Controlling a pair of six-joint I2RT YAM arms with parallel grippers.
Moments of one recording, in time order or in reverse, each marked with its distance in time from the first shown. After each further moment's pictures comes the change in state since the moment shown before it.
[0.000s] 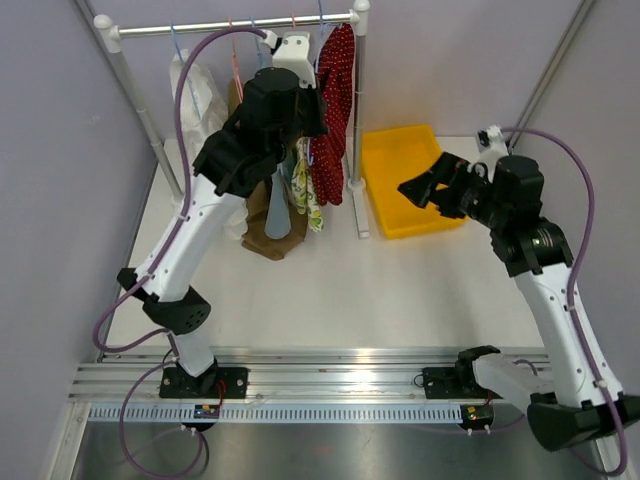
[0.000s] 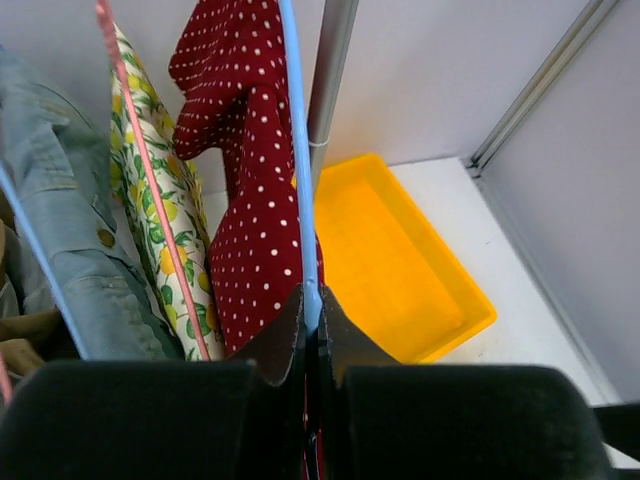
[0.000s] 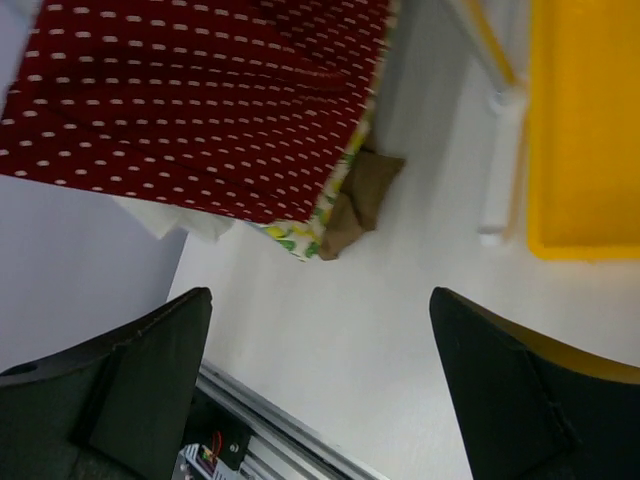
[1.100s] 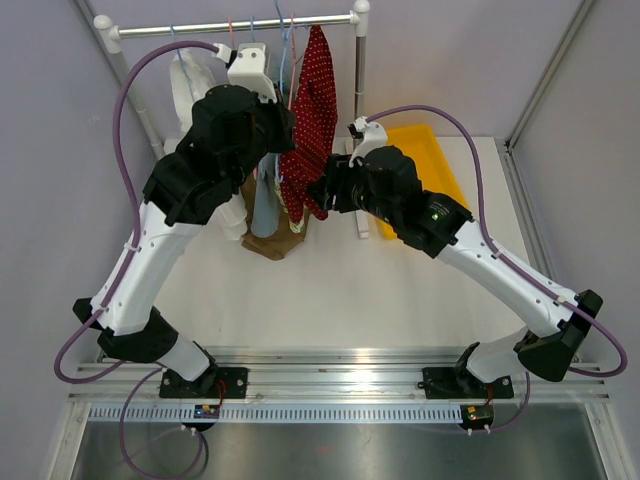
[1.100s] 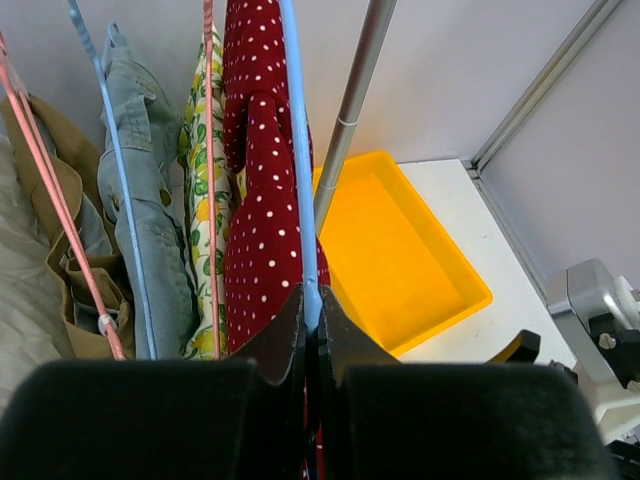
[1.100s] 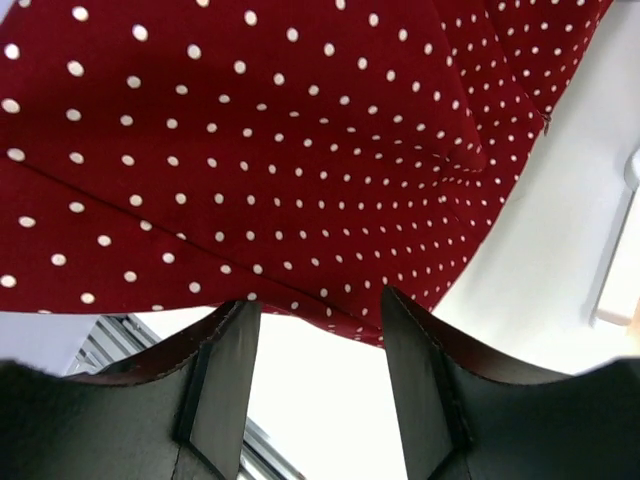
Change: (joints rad) left arm -0.015 -0.262 -0.192 -0.036 -0.034 -0.021; right arm 0.704 0.439 0.357 0.112 0.526 -0.086
